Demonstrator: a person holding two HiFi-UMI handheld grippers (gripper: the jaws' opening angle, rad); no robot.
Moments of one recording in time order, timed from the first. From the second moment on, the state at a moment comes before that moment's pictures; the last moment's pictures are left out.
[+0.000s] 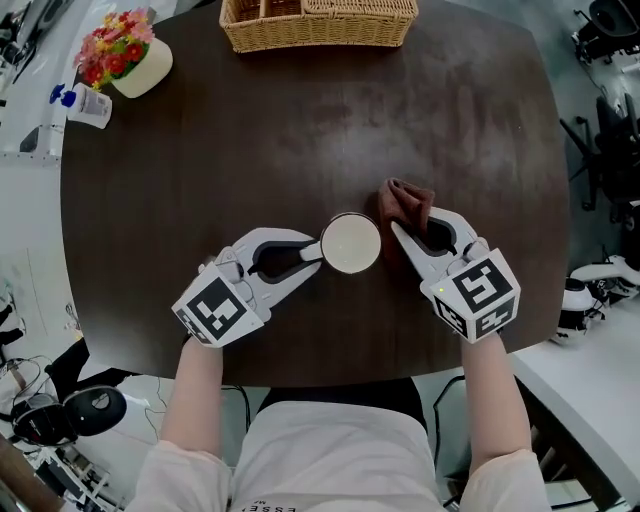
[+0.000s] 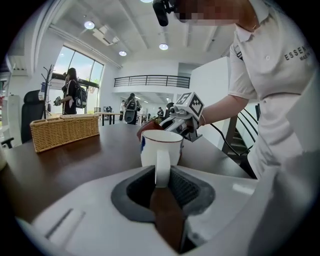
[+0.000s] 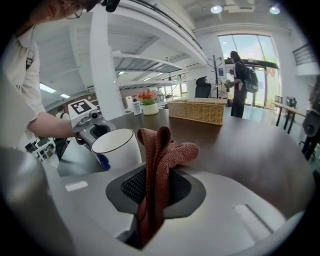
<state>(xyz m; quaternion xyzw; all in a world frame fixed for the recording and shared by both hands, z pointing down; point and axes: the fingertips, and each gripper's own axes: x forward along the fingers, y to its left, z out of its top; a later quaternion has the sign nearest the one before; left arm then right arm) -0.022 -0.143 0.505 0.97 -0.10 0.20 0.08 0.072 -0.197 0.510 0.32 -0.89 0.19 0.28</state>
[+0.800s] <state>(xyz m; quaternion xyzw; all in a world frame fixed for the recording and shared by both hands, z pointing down) -0.022 -0.148 0.505 0.96 -0.14 0.19 0.12 0.036 -0.097 0.531 0.16 -0.90 0.08 0.39</state>
